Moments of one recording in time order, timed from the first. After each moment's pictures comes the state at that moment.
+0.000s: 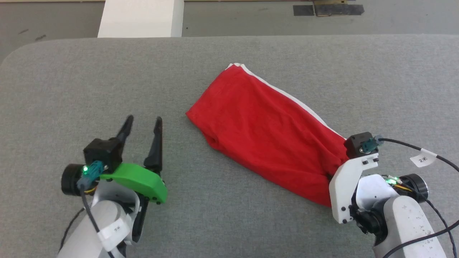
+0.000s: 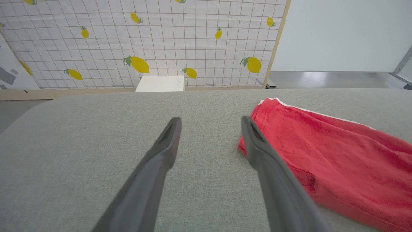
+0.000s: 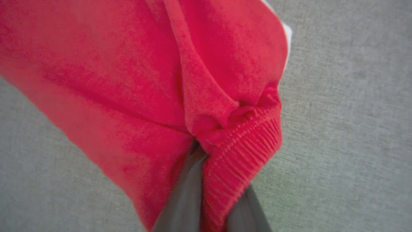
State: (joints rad) left arm -0.29 0.38 -0.43 0.06 -0.51 0.21 -0.14; right arm -0.22 -0.05 0.06 0.14 0.08 0.13 0.81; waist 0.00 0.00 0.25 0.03
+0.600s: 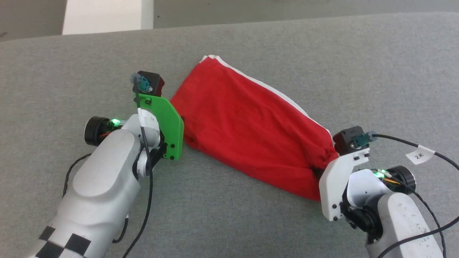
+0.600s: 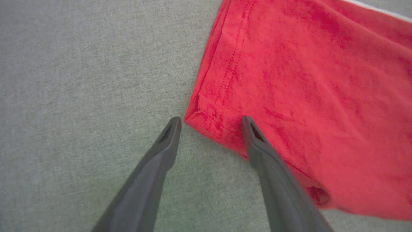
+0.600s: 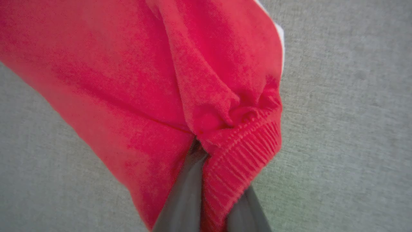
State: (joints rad) left arm -0.72 0.32 -0.60 0.45 -0.60 0.13 0.55; right arm -0.24 -0.05 0.12 0.08 0.16 0.13 0.79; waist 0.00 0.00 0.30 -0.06
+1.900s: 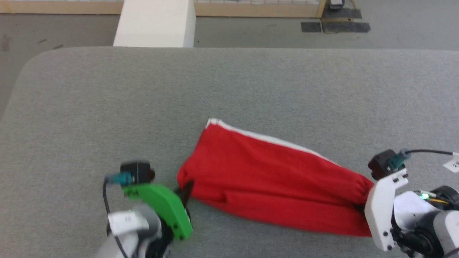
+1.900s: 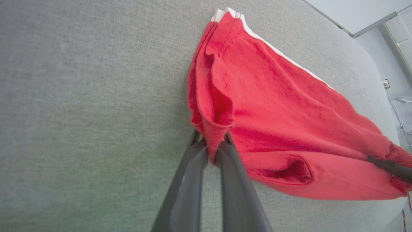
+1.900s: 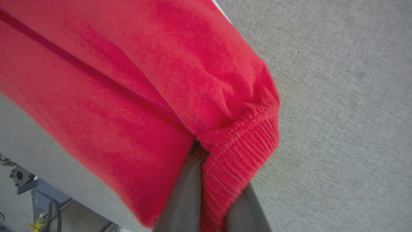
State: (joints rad) left arm -0.18 0.29 -0.44 0.05 -0.85 0.19 0.32; right arm -0.13 -0.38 0.18 -0.07 0.43 0.13 1.00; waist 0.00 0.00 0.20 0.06
